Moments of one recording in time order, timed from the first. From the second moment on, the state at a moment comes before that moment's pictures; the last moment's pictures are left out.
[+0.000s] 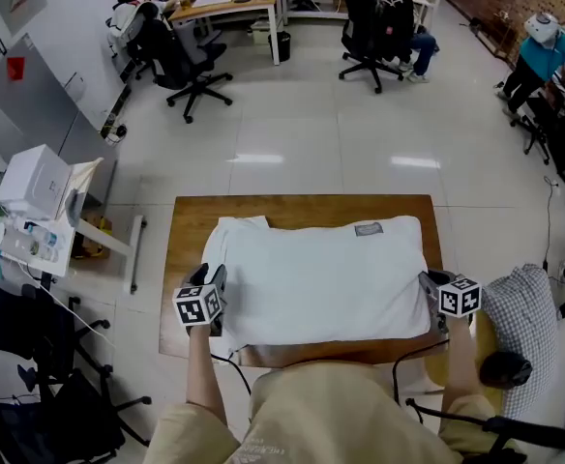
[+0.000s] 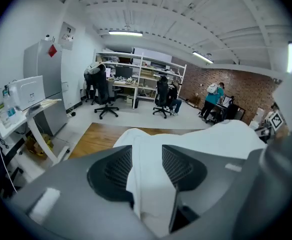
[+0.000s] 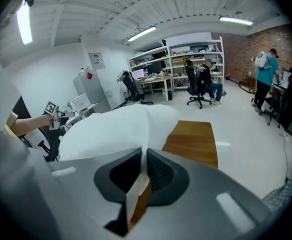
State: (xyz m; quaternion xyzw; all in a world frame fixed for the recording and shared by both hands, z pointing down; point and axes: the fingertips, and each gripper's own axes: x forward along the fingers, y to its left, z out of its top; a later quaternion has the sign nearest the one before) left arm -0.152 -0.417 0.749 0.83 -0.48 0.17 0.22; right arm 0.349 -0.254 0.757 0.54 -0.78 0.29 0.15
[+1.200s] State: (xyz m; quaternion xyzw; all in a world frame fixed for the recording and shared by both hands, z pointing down) left arm -0.024 -0.350 0.559 0.90 -0.44 0.04 0.00; right arm 0.203 -0.288 0.500 0.54 -0.84 -0.05 -0.08
